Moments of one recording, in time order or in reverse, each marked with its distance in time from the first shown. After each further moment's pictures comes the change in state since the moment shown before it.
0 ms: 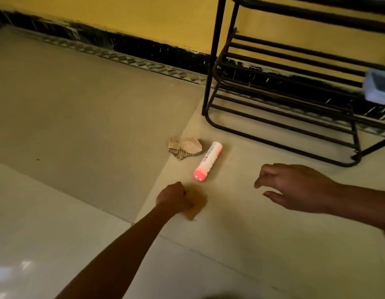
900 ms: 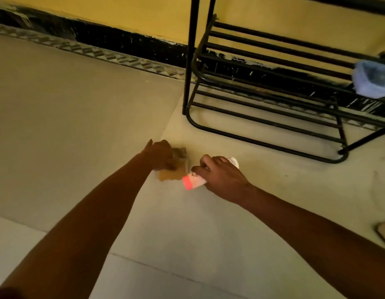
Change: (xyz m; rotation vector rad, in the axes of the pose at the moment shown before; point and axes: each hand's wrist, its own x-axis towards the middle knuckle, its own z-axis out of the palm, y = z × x) left_hand 0.110 0.030 -0.089 0.531 -0.018 0.345; right_hand 0.134 -0.005 0.084 0.028 0.366 0.041
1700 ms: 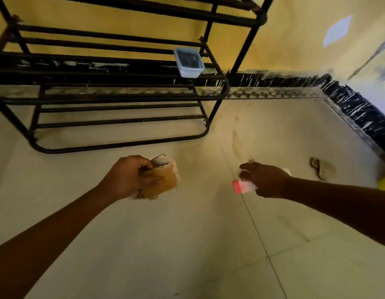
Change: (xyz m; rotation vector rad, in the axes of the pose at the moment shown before) left_hand -0.011 0.244 -0.037 -0.586 0.177 0.486; right_hand -0.334 0.163 -0.068 -0.107 -0.705 0.623
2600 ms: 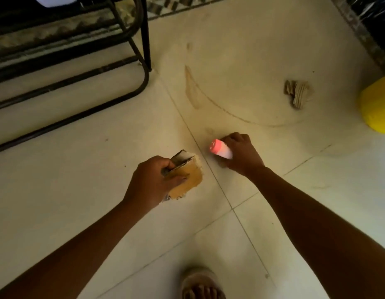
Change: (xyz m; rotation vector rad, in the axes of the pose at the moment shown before) left_hand 0.026 0.112 0.131 0.009 -0.238 -0.064; right_hand -0.007 0.002 0.121 0.920 0.211 0.534
